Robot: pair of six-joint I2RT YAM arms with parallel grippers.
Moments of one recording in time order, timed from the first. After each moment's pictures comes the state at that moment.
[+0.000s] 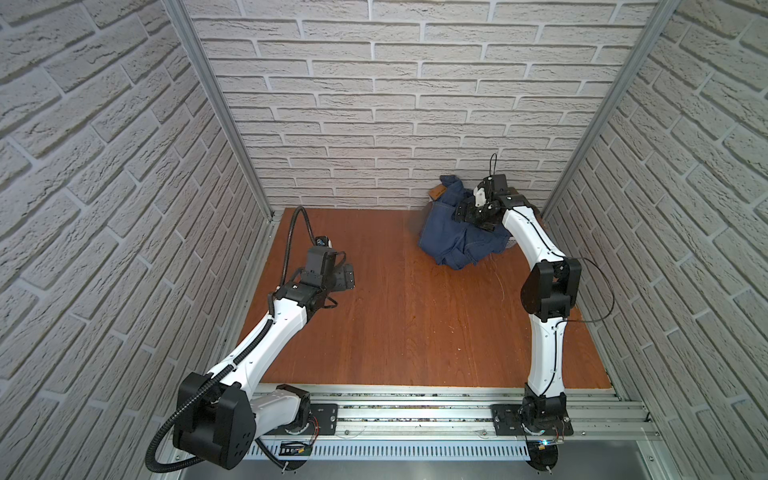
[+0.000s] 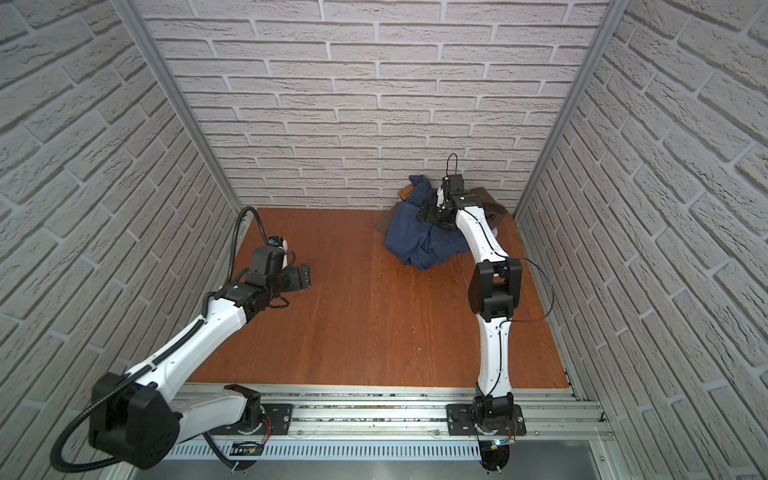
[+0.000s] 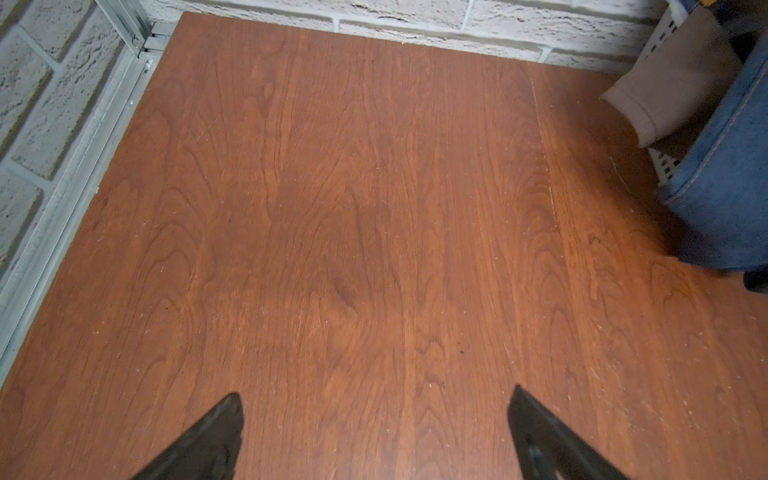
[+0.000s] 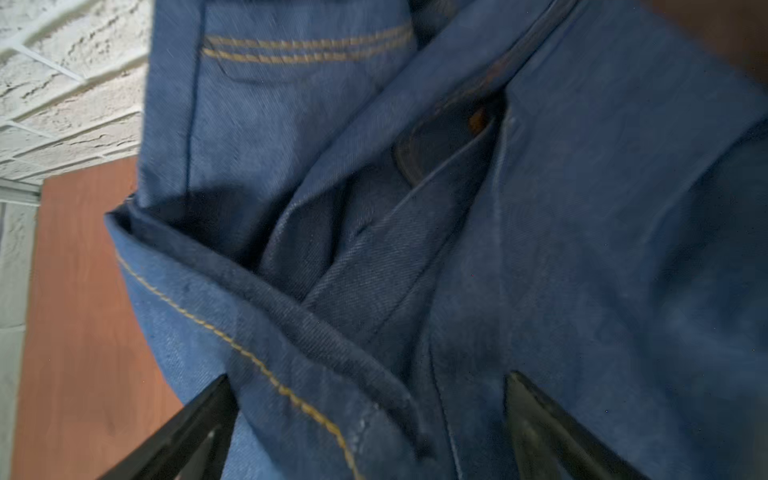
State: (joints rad) left arm -0.33 1.19 0.90 -0.44 -0.21 -0.31; right arm 0.06 2.25 2.20 -0.89 -0.21 0.36
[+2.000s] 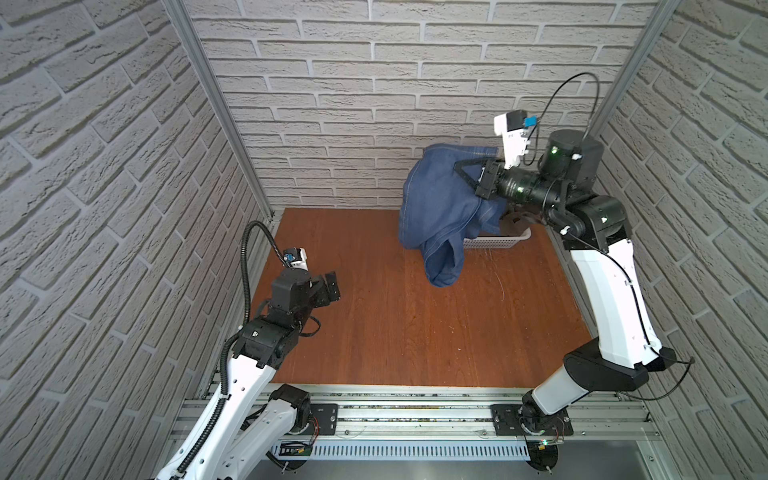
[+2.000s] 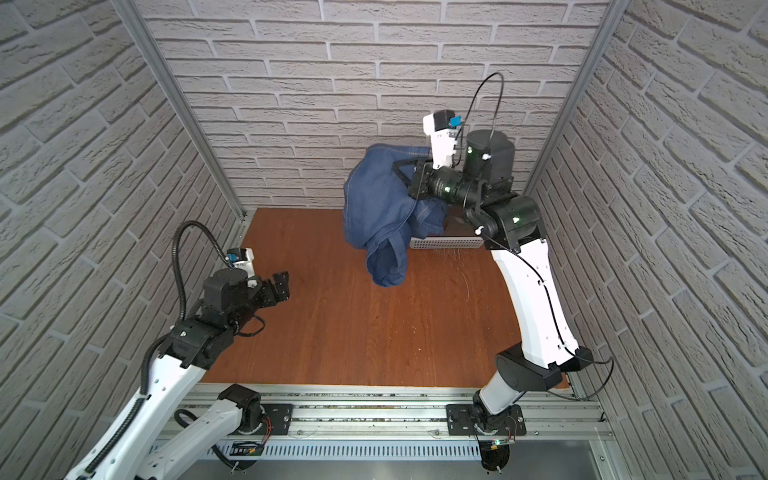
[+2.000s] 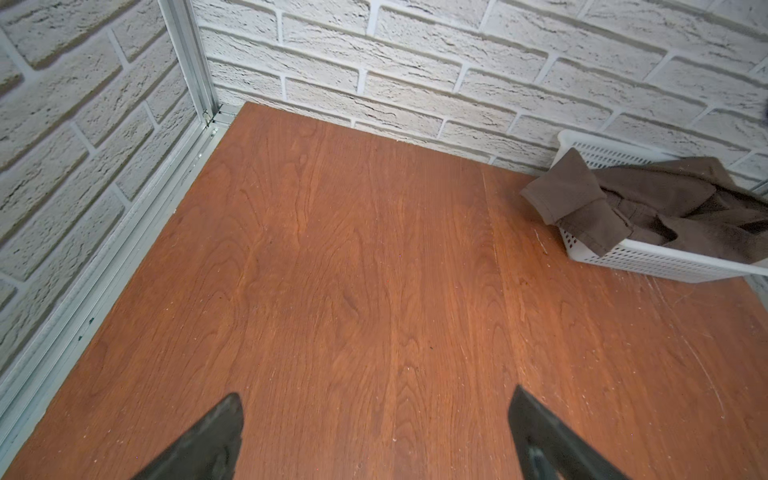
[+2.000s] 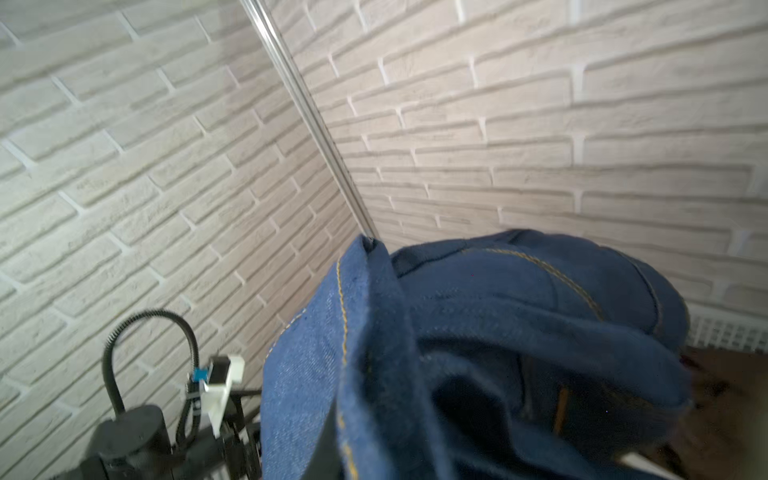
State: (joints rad) left arm -0.36 0.75 0.87 -0.64 -0.26 -0.40; right arm 0.39 1.60 2.25 -0.87 -0.37 0.36
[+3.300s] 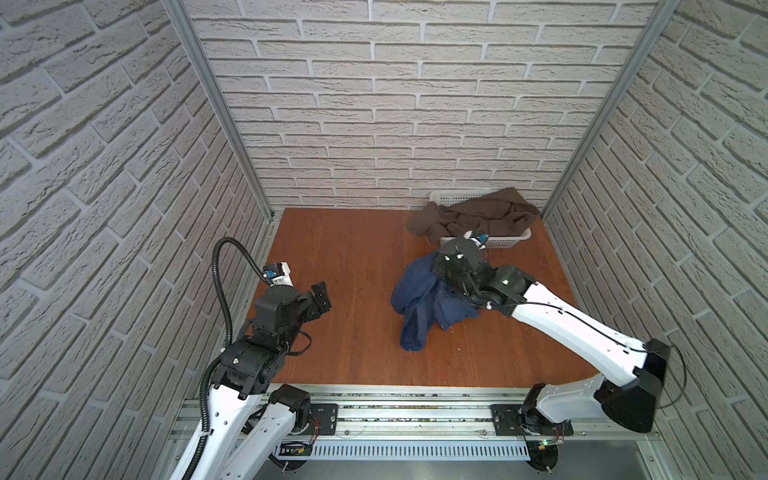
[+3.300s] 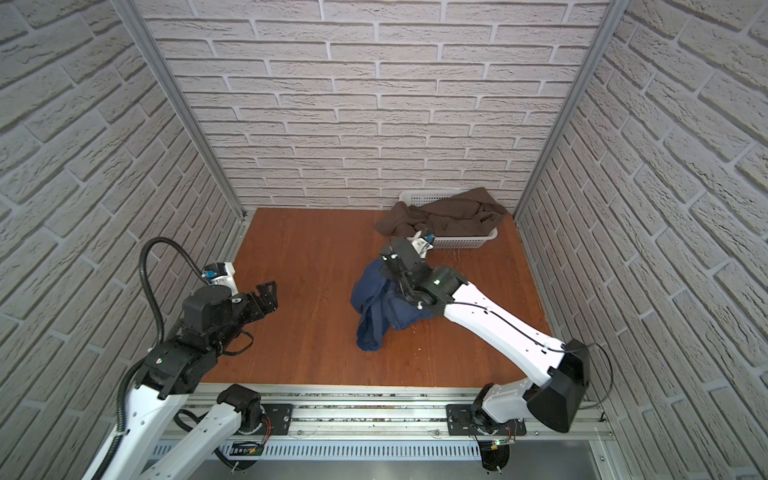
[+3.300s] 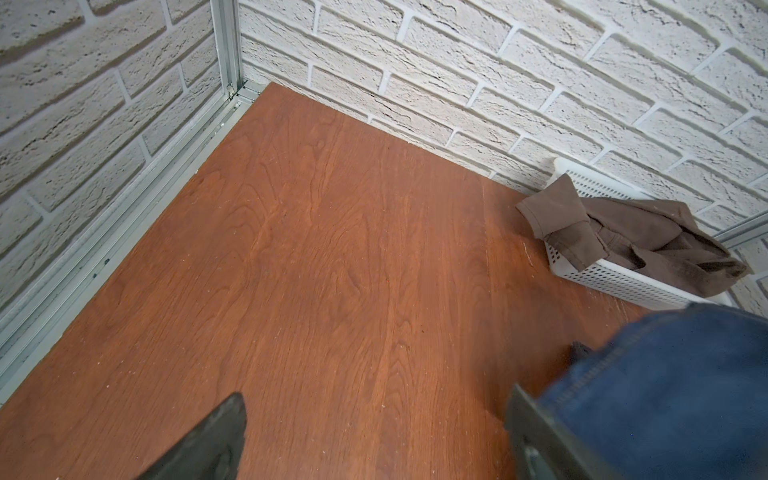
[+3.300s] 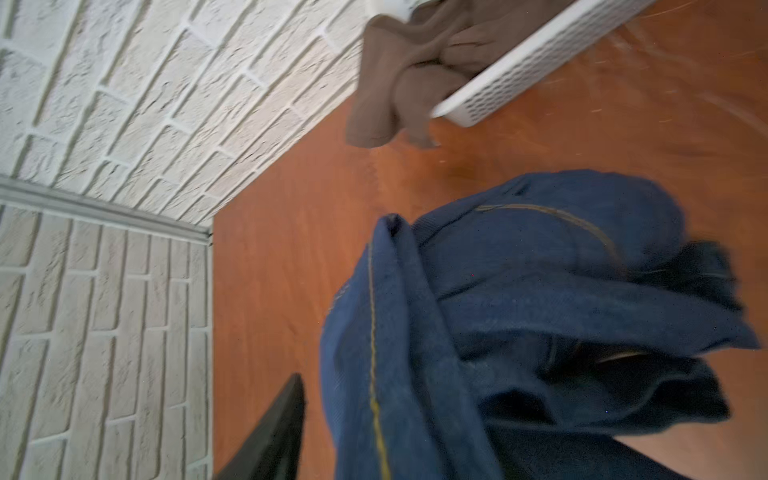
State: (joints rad) left arm -0.36 0.61 0.87 -0.79 -0.28 -0.54; right arm 0.79 1.43 1.38 -0.67 0.45 1.17
